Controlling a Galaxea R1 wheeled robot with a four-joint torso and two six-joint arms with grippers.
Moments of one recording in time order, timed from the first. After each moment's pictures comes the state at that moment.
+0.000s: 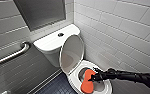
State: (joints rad) left arm 1.64 2.72 -2.11 1.07 -0.32 -0.97; right arm -0.37 2.60 -1.60 -0.26 -0.54 0.89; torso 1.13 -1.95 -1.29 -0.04
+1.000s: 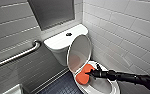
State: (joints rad) left arm 1.65 2.72 -2.12 1.07 -0.32 -0.97; right arm -0.41 2.62 -1.66 -0.26 -0.13 1.03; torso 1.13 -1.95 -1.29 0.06
